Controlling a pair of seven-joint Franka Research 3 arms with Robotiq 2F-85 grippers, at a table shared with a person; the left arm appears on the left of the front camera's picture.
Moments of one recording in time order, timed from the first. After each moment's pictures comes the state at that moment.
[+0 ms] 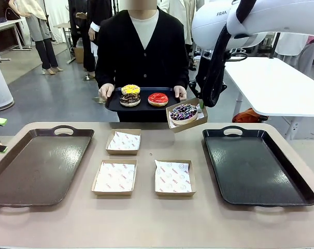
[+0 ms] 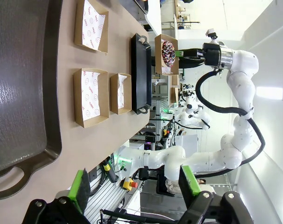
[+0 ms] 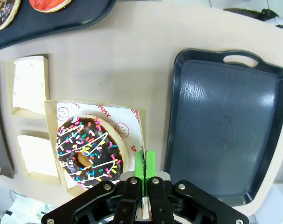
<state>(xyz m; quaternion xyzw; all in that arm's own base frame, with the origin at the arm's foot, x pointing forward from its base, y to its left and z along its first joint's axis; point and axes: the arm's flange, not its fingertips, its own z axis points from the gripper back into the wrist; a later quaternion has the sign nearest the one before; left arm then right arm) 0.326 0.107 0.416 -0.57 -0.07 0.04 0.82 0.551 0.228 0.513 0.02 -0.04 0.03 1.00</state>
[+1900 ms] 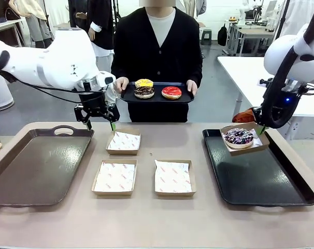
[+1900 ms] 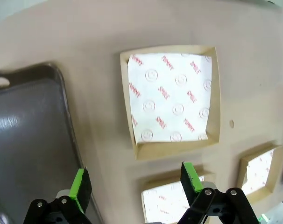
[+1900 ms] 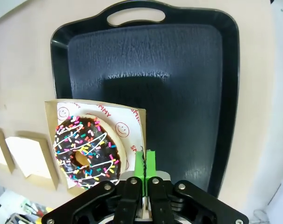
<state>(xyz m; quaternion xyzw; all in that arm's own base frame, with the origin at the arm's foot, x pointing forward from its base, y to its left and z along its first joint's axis) 0.549 -0.219 0.407 -0.03 -0.06 -0.05 1.00 0.522 0.003 0.431 0.08 -0.02 -0.02 1.00</state>
